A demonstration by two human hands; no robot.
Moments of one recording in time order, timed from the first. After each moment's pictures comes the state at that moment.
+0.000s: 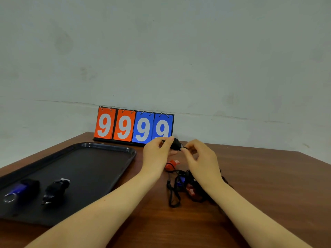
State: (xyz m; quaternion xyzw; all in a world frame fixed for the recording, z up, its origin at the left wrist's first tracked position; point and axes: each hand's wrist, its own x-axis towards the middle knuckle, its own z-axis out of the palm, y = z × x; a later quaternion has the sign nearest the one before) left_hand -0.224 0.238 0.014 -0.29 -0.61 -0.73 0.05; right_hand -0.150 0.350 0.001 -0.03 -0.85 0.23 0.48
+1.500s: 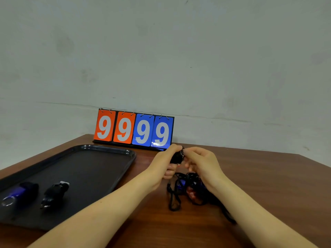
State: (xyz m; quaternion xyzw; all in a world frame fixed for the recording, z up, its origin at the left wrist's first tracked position) left_hand -0.223 0.231 0.010 -0.33 -0.61 -0.68 -0.24; right_hand -0.141 0.342 0.019 -0.06 -0.72 0.63 0.30
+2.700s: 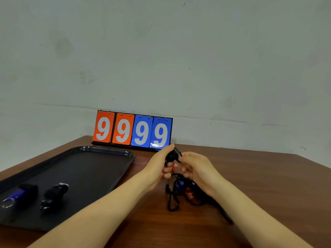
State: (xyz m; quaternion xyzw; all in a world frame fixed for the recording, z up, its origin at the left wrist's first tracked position) left_hand -0.232 0.236 0.007 -0.27 -0.57 -0.72 -0.26; right_hand -0.145 0.346 0.012 -0.07 -0.70 0.68 0.19
